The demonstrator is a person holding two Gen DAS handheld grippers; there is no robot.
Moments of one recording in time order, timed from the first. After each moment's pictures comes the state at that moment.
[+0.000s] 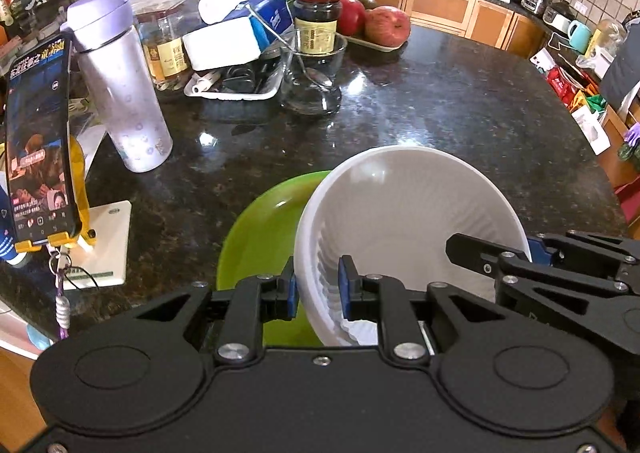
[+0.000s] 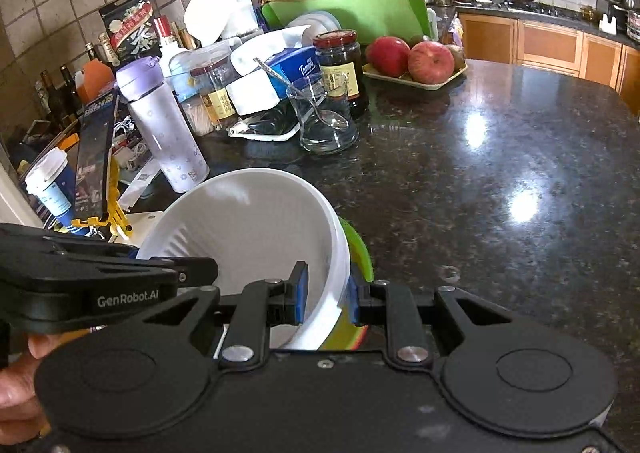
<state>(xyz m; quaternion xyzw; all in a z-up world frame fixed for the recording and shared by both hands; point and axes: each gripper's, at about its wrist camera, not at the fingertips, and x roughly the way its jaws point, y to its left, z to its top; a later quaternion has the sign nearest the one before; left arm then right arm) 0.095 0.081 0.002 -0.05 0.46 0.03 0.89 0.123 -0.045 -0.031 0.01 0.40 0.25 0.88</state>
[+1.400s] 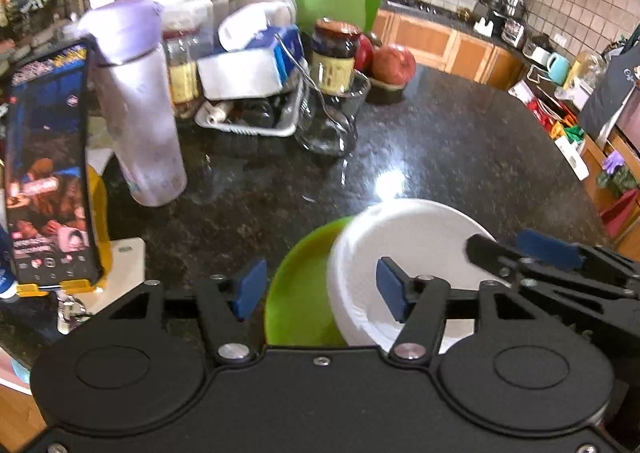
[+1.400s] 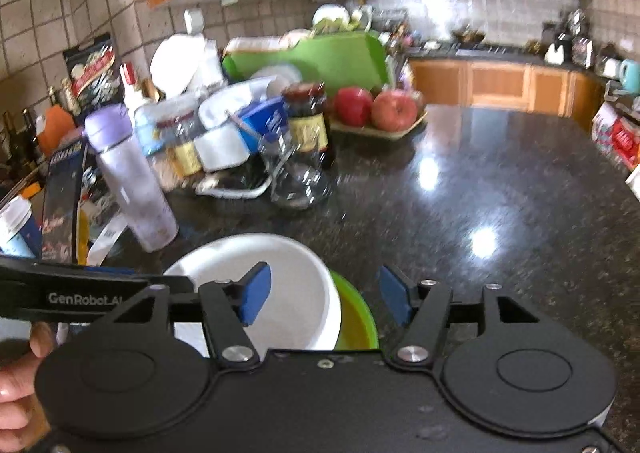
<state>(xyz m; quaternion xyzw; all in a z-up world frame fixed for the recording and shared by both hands) 0.100 0.137 0.002 -0.07 0.41 -0.01 0.91 0.106 -0.033 -0.020 0.02 0.30 0.17 0.94</state>
